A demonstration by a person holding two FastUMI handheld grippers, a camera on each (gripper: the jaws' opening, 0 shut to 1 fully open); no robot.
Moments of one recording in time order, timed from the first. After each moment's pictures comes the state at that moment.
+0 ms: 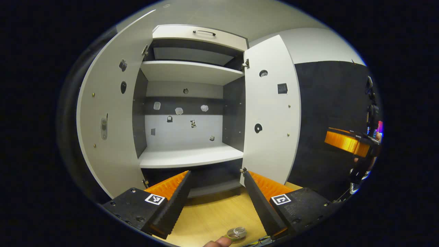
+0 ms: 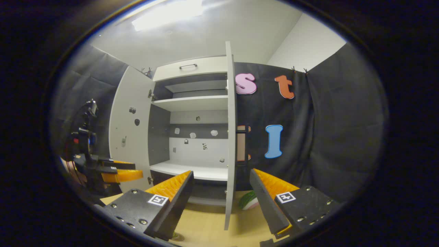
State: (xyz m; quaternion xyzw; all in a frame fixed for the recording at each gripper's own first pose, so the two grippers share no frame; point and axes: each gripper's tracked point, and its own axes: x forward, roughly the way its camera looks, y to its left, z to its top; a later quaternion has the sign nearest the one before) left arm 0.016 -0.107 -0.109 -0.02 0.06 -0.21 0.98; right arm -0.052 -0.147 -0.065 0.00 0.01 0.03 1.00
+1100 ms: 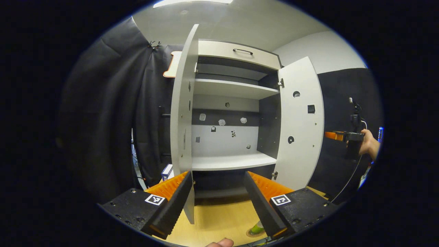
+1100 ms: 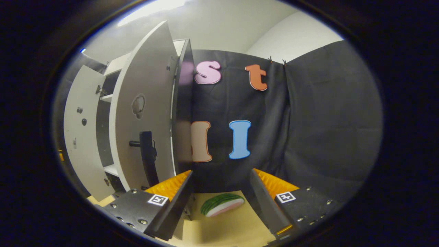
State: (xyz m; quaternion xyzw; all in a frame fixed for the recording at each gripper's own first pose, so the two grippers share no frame) left arm -0.049 0.038 -0.089 -0.02 0.05 -0.08 1.00; right arm 0.079 -0.295 -0.047 0.01 0.03 -0.07 1.00
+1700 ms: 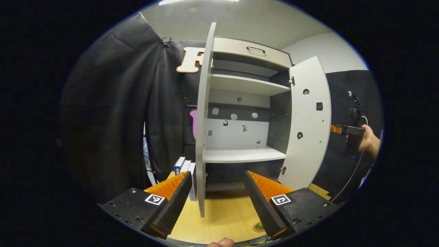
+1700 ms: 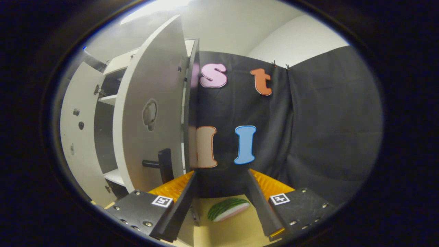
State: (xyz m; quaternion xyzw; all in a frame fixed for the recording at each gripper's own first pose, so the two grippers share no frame) left arm -0.066 0.074 -0.097 -0.04 0.07 -0.05 1.00; right arm 0.101 -0.255 -0.033 -0.02 0.02 -0.10 0.99
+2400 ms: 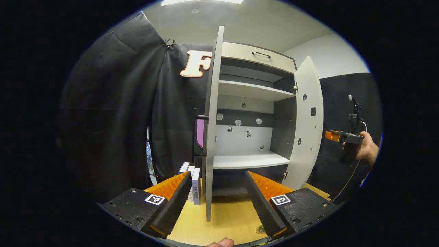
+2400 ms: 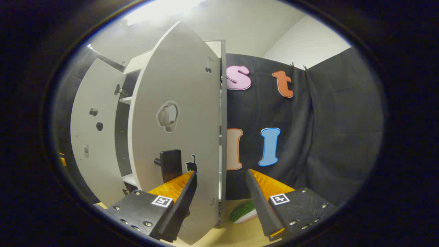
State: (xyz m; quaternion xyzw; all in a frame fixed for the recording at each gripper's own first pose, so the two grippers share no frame) left arm -0.061 0.098 -0.077 -0.04 0.05 -0.04 1.00; right arm 0.119 -0.151 -0.039 0.00 0.01 -0.02 1.00
